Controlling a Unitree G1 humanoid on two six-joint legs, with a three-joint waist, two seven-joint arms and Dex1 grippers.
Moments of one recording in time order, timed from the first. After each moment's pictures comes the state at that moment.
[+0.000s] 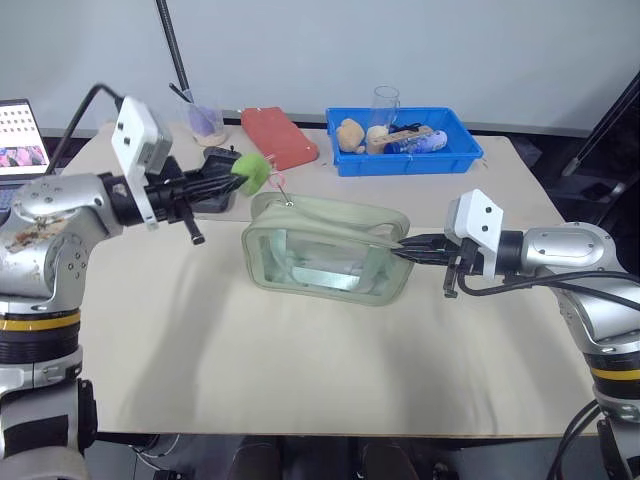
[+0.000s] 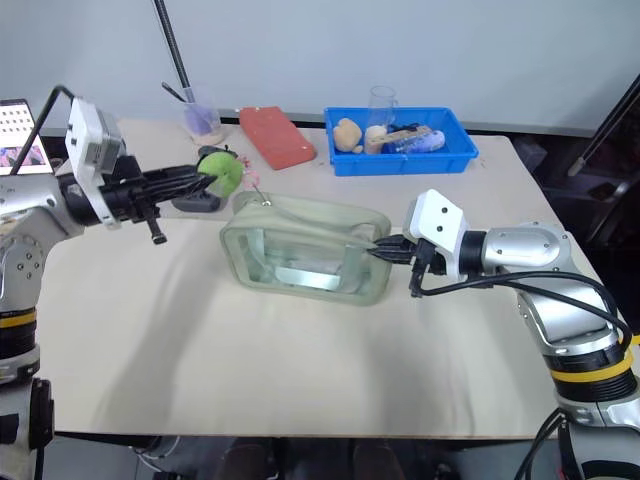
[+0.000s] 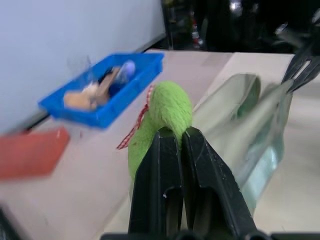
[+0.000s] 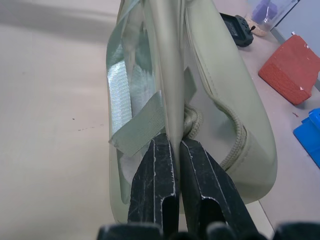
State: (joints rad) left arm -0.75 0.81 0.08 -0.12 -0.50 0.57 -1.04; right arm -0.54 -0.85 0.06 -0.27 0.34 0.42 1.02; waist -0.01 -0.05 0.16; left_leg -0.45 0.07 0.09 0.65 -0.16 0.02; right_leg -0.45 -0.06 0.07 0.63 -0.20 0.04
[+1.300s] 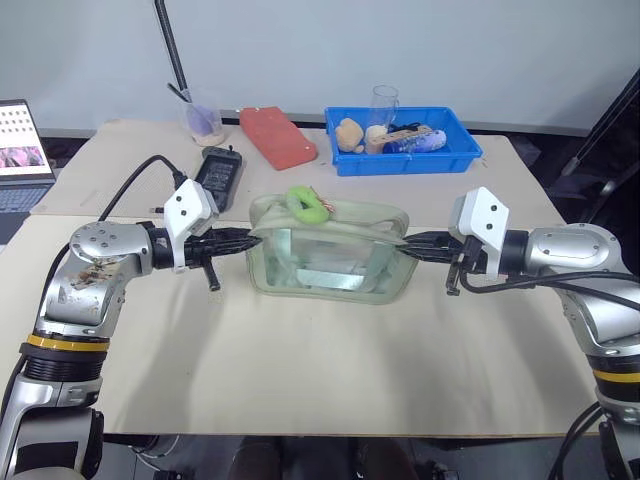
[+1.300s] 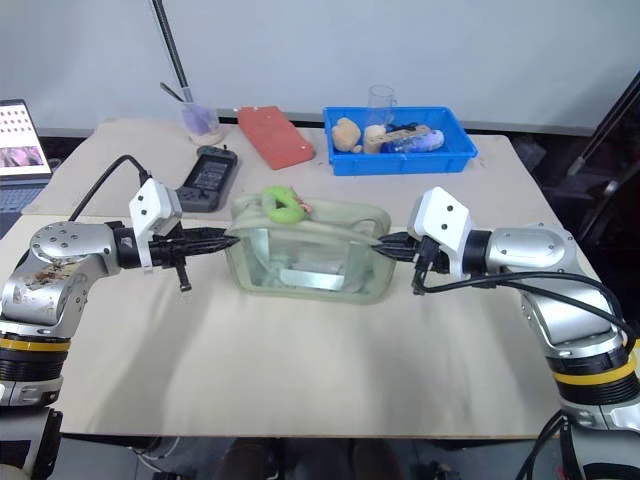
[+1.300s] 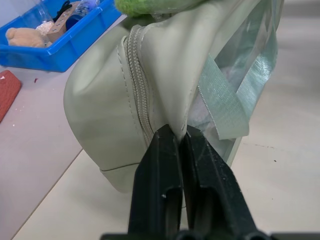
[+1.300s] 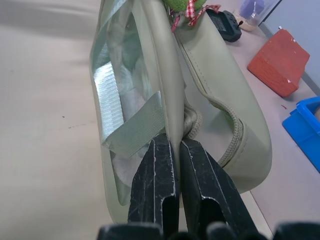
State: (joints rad) left arm -0.56 0.79 0.02 -0.03 -0.36 0.41 -1.09; right arm -0.53 -0.85 0.04 -0.28 0.33 0.44 1.00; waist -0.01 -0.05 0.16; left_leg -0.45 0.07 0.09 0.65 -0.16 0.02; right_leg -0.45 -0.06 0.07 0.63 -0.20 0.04
